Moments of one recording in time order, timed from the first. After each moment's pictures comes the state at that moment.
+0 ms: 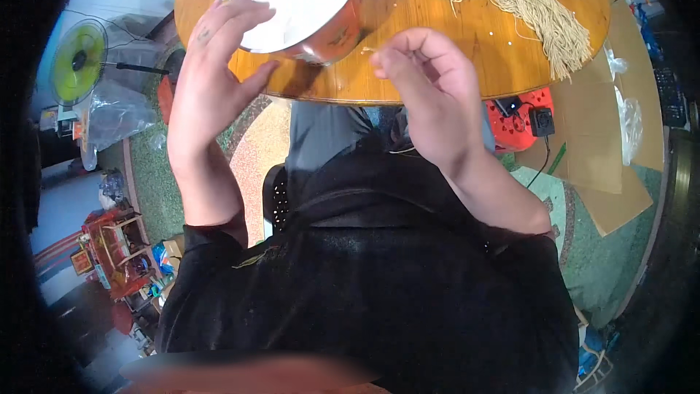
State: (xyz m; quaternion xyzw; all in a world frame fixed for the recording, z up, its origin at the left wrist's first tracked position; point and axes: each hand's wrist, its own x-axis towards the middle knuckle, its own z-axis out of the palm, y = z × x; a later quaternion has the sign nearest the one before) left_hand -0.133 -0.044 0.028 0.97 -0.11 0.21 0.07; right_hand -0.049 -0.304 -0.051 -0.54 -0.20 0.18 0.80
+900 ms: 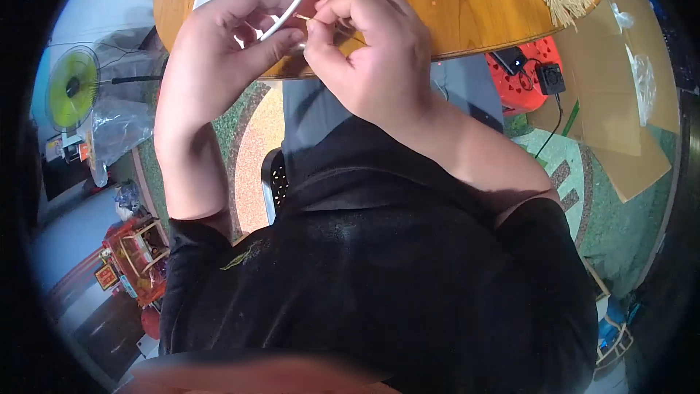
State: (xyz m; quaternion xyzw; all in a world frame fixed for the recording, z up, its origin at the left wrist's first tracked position) left_hand -0.108 -0.097 0.024 0.95 -0.05 0.02 0.30; right_hand -0.047 -0.269 -0.085 -0.63 -0.35 -0.20 0.66
